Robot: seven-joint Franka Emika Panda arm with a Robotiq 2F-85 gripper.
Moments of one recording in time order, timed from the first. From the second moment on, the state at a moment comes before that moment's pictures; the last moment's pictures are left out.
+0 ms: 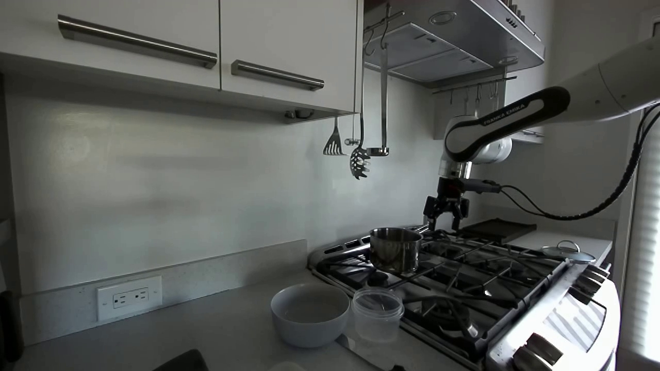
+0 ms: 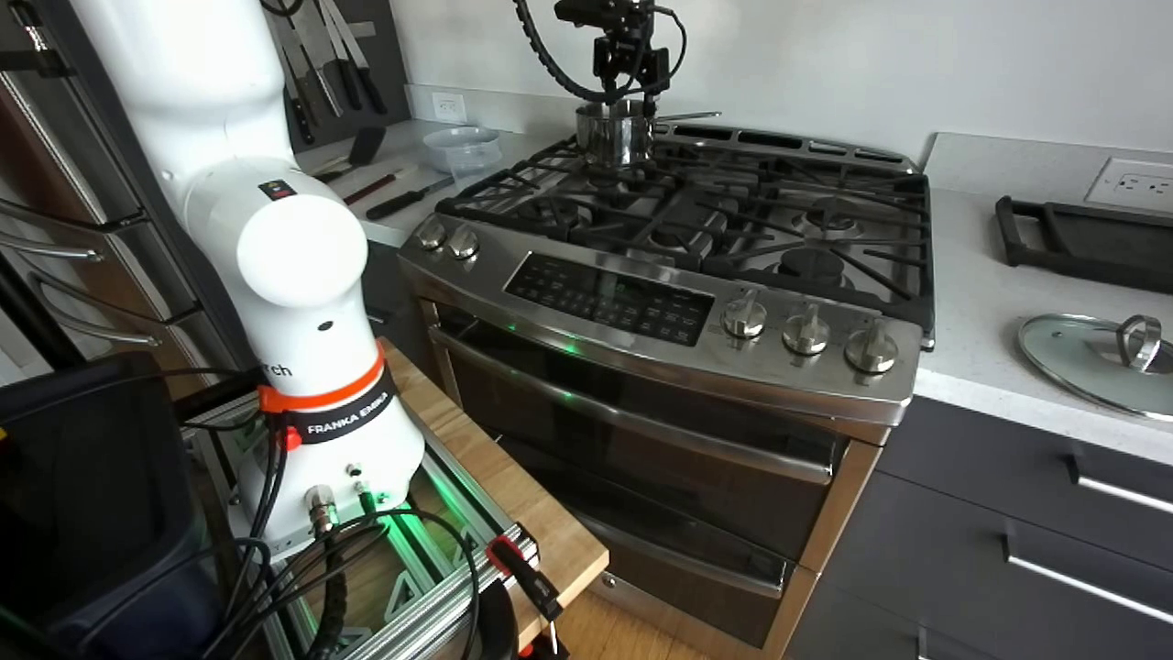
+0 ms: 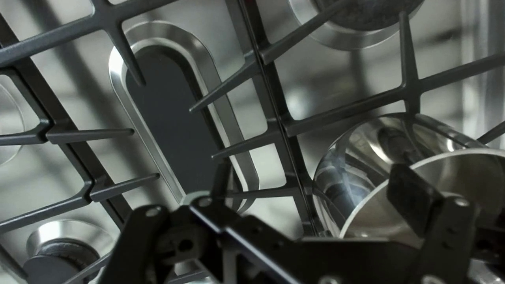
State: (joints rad) arm 0.06 0.01 0.08 -1.94 0.05 2.07 0.12
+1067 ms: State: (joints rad) arm 0.10 0.16 0.08 -1.88 -0.03 2.34 0.36
